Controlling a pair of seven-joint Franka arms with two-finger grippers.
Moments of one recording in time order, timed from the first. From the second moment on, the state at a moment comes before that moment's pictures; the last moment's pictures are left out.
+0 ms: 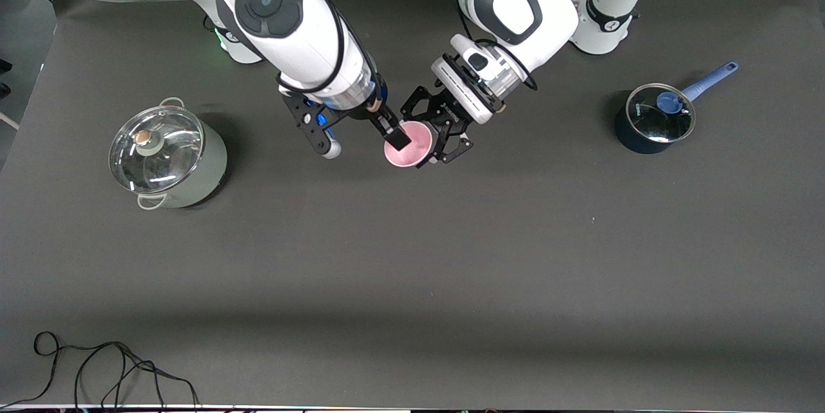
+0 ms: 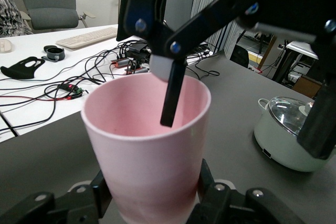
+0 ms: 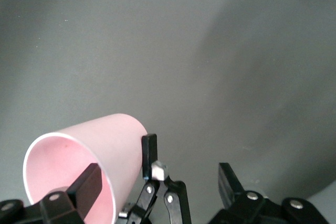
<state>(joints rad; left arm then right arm) -0.11 0.28 -0.80 -1.81 -2.18 3.18 2.17 0.61 0.48 0.06 -1.09 0.24 1.59 1.68</state>
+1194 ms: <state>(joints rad) -0.12 0.28 -0.78 -1.81 -2.18 3.19 2.16 0.60 0.49 0.04 -1.06 0.23 1.60 1.62</state>
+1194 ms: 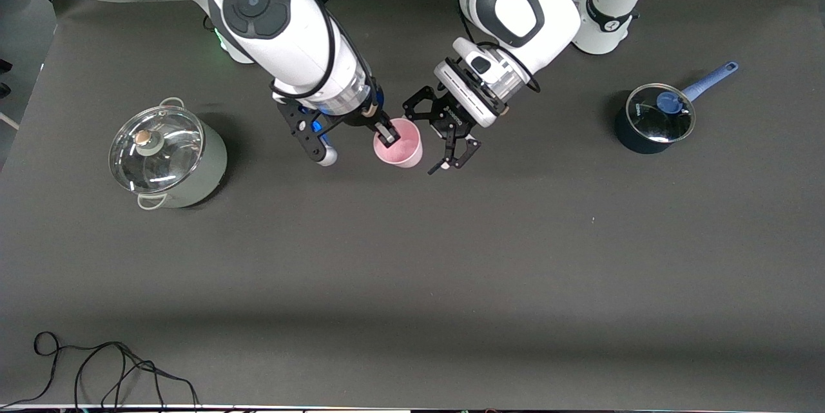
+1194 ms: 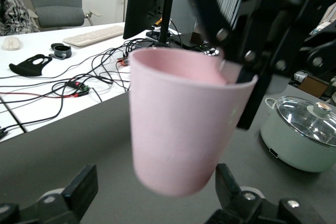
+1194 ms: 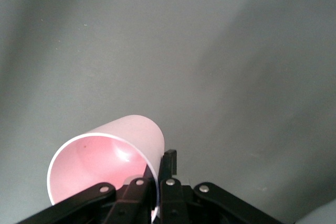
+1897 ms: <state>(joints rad) -0.04 0.37 -0.73 -1.81 -2.17 3.23 2.15 0.33 0.39 0.03 -1.03 0.23 1.29 1.05</state>
